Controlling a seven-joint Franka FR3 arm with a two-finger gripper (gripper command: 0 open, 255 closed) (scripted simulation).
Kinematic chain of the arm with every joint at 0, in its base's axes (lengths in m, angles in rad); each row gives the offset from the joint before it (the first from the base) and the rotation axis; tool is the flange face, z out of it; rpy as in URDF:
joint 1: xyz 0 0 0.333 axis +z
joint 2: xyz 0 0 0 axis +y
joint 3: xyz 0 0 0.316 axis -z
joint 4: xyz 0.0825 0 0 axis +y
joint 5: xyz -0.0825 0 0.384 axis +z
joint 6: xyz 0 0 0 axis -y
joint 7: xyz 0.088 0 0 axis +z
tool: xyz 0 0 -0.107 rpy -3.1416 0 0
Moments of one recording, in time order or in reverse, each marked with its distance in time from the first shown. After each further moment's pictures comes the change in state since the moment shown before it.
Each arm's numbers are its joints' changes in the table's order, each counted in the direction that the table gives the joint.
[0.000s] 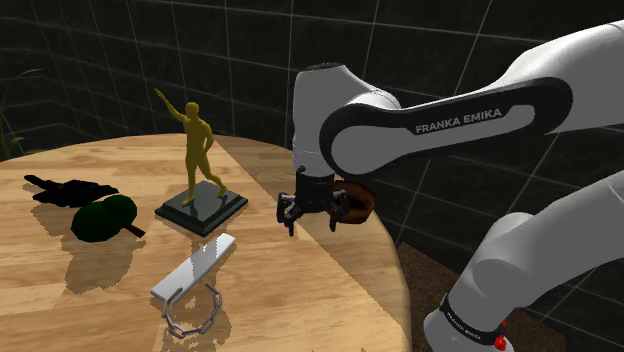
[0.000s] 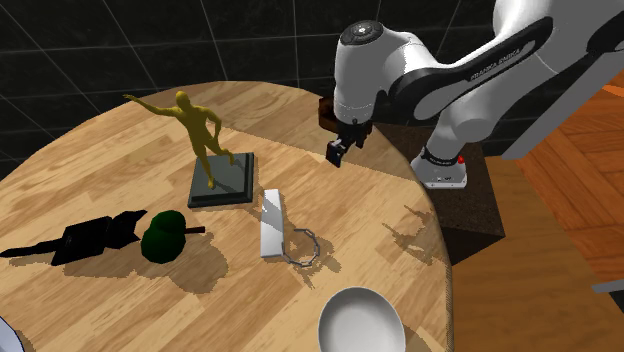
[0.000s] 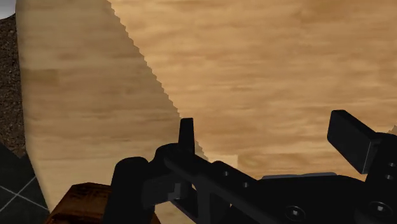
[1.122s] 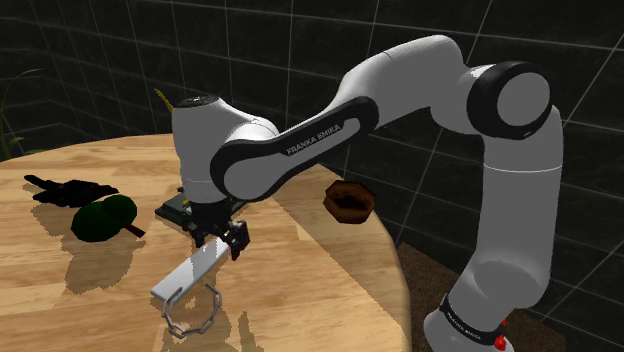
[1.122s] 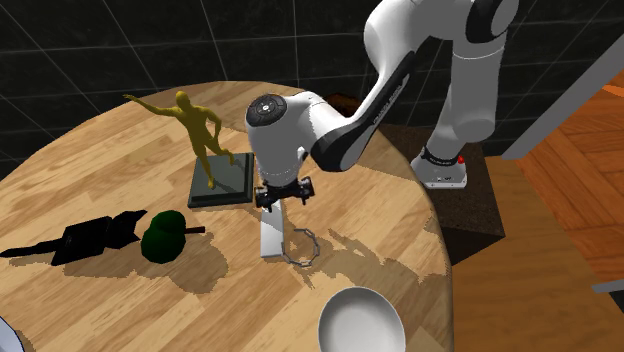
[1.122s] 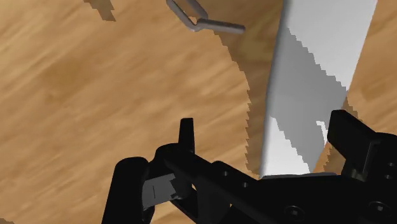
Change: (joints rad) arm 0.045 0.822 -0.168 -0.567 -0.523 0.131 -0.978
